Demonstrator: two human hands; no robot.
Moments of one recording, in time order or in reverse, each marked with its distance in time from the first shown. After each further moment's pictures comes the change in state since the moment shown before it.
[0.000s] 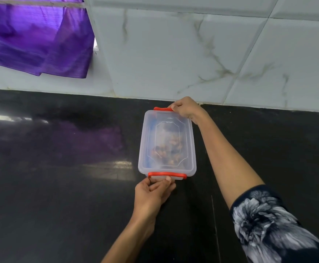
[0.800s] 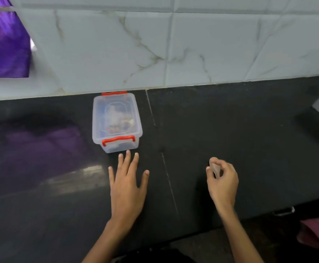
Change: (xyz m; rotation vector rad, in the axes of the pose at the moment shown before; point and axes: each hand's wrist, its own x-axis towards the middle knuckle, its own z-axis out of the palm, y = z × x) left_hand -0.054 -0.084 -0.015 1.287 0.040 0.954; right_hand -0.332 0.189 0.046 0.166 0.971 0.283
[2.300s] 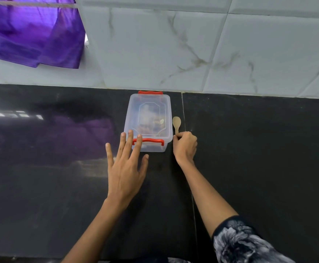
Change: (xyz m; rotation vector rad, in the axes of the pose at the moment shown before) left_hand 0.050 -0.050 -0.018 0.494 0.285 0.117; right_hand 0.052 -0.097 0.191 -0.202 -0.303 -0.153
